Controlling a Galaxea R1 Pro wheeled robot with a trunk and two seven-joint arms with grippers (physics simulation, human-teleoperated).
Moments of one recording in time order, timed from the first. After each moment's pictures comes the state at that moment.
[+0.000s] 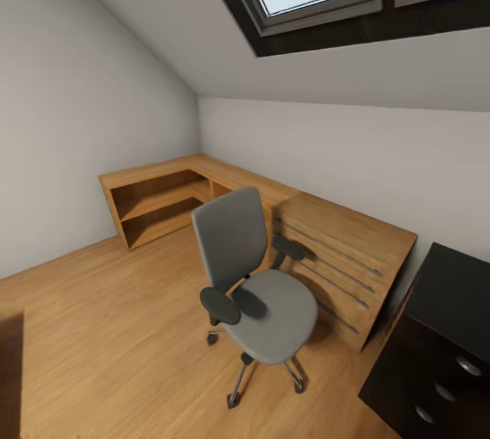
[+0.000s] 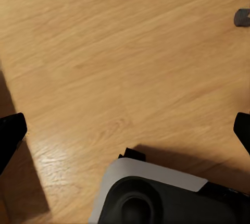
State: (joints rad) left arm 0.02 0.03 -0.18 -0.15 0.49 -0.61 0.04; right arm -0.02 -0.01 0.86 0.01 -0.72 -0.91 -0.28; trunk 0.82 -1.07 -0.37
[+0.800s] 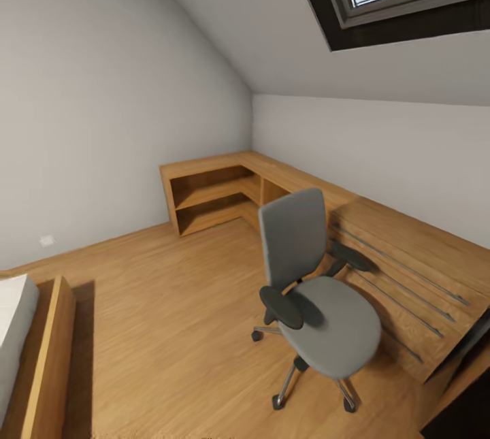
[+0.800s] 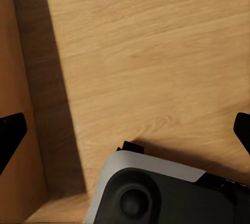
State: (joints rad) left arm 0.02 0.03 -0.19 -0.14 0.49 -0.61 0.02; right arm -0.02 -0.01 0.86 0.01 -0.72 -0.90 -0.28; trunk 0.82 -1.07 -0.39
